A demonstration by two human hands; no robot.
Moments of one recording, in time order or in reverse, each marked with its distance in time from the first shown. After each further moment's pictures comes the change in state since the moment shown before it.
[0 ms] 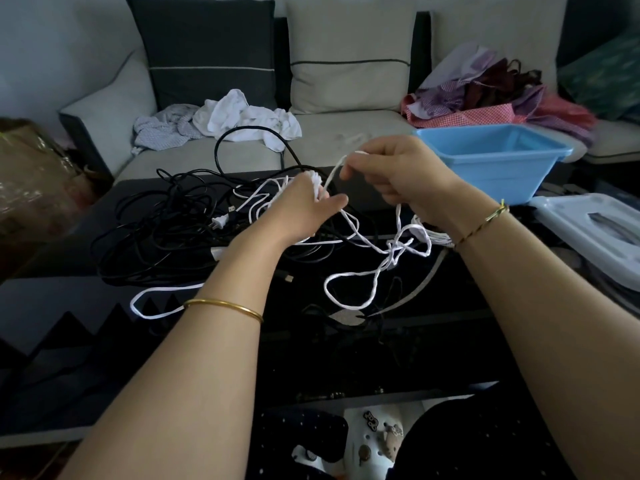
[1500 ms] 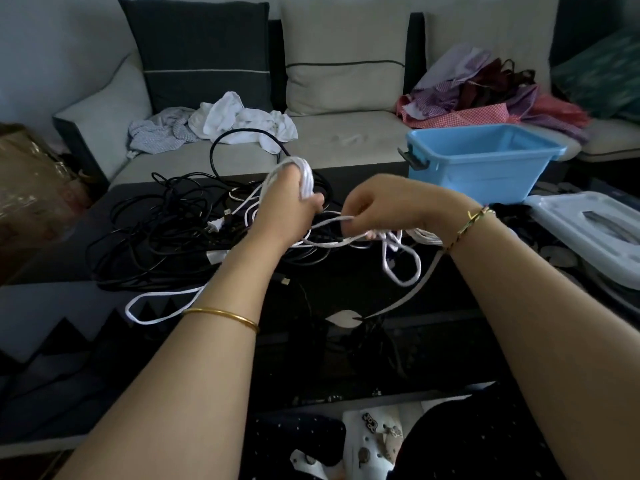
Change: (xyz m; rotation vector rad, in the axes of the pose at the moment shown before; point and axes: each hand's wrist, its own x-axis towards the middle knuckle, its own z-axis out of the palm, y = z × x) left_hand 0.005 -0.010 0.004 0.057 0.256 0.021; right_hand -0.004 0.003 0.004 -0.694 -0.330 0.108
